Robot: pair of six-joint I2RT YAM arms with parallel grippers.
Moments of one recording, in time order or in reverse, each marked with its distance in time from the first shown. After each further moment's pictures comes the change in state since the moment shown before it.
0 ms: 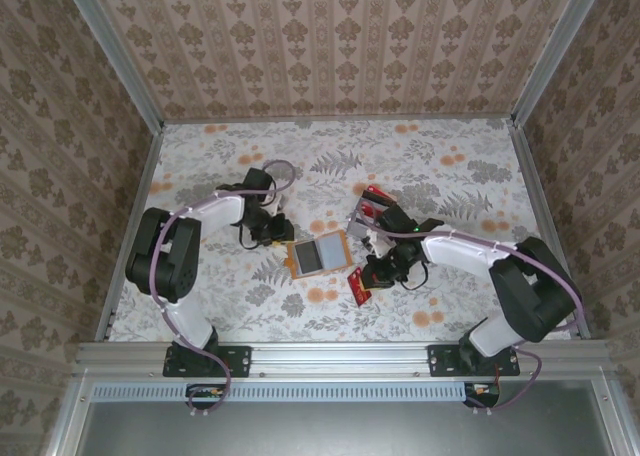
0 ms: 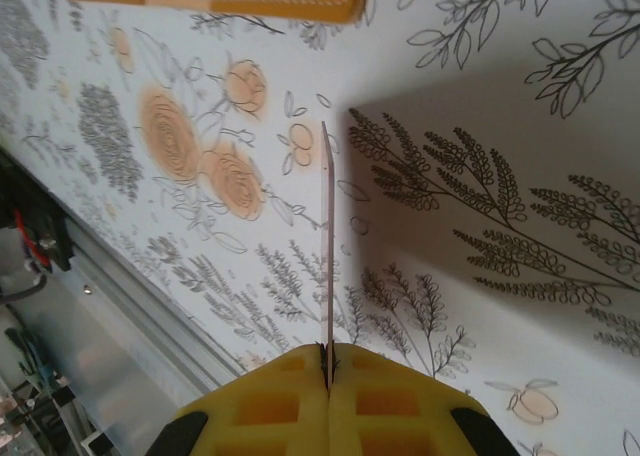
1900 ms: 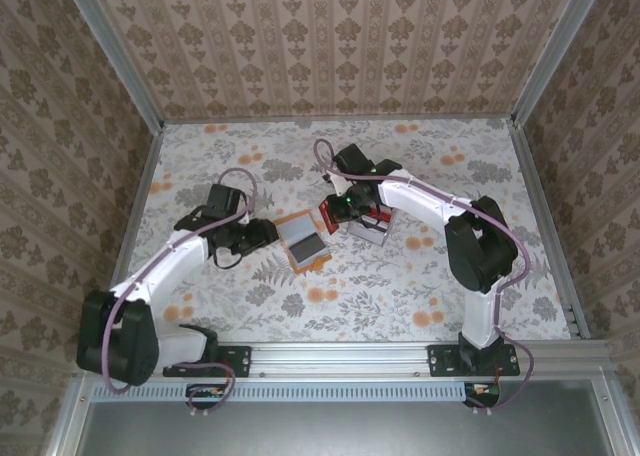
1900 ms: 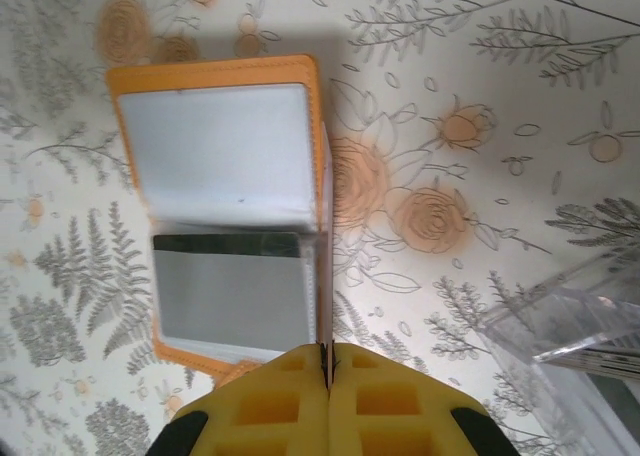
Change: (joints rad) left arm 0.074 -0.490 -0.260 0.043 -0.045 -0.214; right arm 0.018 0.380 0.713 -0.130 0.299 -0.157
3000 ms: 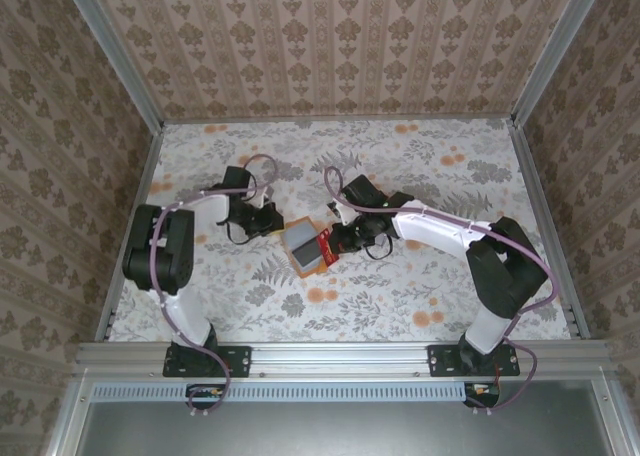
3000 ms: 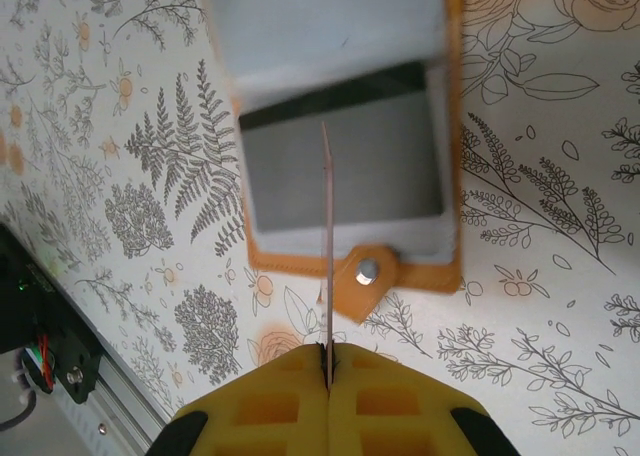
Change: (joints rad) left arm 0.077 0.491 0.181 0.152 0.229 0.211; right arm 0.067 -0.208 -0.356 0.196 -0.130 0.159
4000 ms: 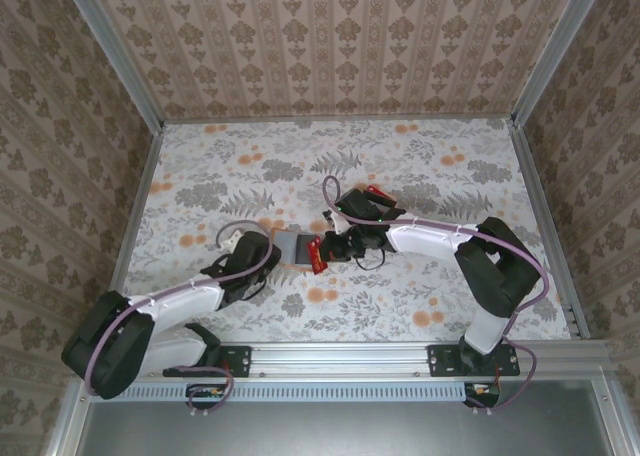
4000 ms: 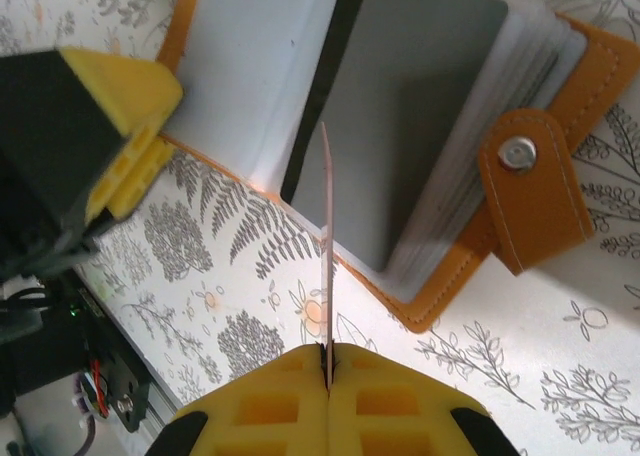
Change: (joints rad) left arm -0.432 -0.604 -0.632 0.462 -0.798 -0.949; right arm 0.062 0.025 -0.107 0.240 -0.037 0.194
